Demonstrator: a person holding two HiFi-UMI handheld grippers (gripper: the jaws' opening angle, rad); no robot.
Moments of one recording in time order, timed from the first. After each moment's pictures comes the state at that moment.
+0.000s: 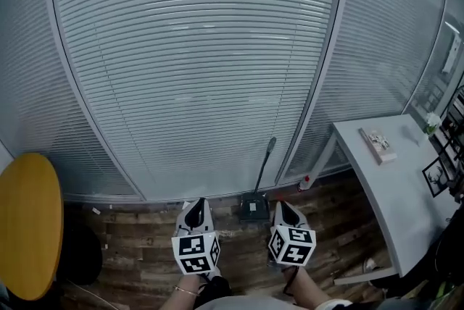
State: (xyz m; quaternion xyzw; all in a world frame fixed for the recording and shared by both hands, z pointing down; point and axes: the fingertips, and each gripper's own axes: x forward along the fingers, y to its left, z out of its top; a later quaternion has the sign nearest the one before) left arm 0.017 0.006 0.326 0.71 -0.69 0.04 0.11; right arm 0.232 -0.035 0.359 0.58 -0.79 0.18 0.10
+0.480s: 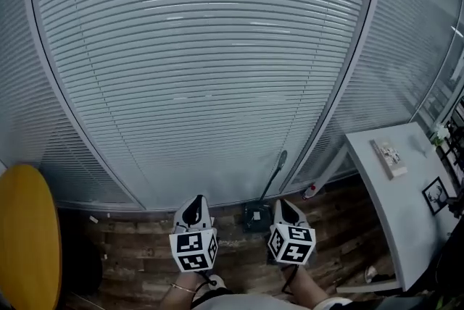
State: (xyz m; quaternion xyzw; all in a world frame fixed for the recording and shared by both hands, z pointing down) left arm -0.051 -0.092 0.339 0.71 -0.69 0.04 0.12; right arm 0.168 -0.131 0.369 0.58 -0.79 0.18 0.11
